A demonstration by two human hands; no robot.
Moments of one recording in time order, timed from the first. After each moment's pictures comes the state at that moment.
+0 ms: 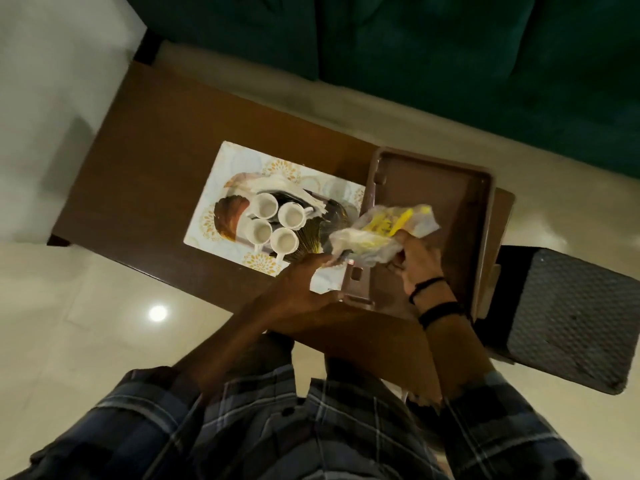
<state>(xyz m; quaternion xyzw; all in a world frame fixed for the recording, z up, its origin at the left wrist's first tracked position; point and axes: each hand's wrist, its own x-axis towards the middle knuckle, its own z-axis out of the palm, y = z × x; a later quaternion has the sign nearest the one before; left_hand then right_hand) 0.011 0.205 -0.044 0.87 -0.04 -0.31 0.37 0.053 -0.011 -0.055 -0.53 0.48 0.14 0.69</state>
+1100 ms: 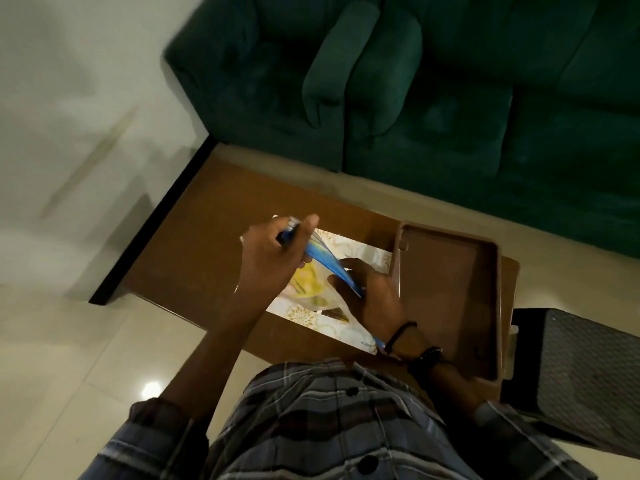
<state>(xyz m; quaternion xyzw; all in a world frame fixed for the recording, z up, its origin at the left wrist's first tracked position) 0.056 0.290 0.154 0.87 0.03 0.07 0.49 0.027 0.121 0.069 -0.88 -0.08 0.01 0.46</state>
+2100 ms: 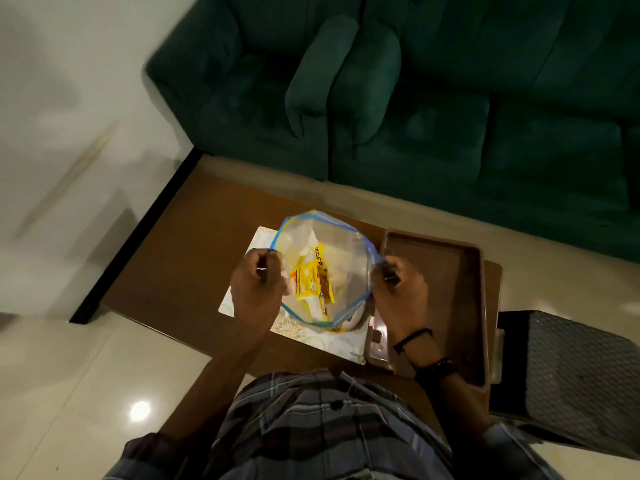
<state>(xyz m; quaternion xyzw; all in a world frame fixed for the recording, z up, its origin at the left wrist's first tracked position) 0.043 0.272 0.120 0.82 0.21 0.06 0.54 0.038 0.078 0.090 -0.84 0.16 -0.03 0.52</state>
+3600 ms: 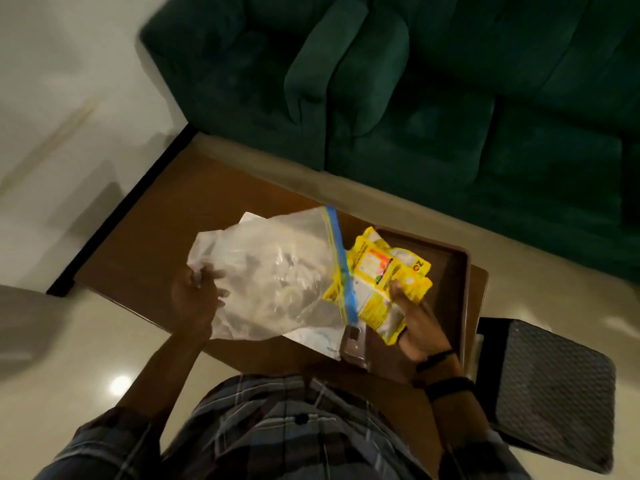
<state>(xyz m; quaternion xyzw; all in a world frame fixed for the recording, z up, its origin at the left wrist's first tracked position) 0.034 0.331 0.037 0.74 0.38 0.04 0.56 0.028 0.002 0.010 -0.44 0.20 0.14 0.86</state>
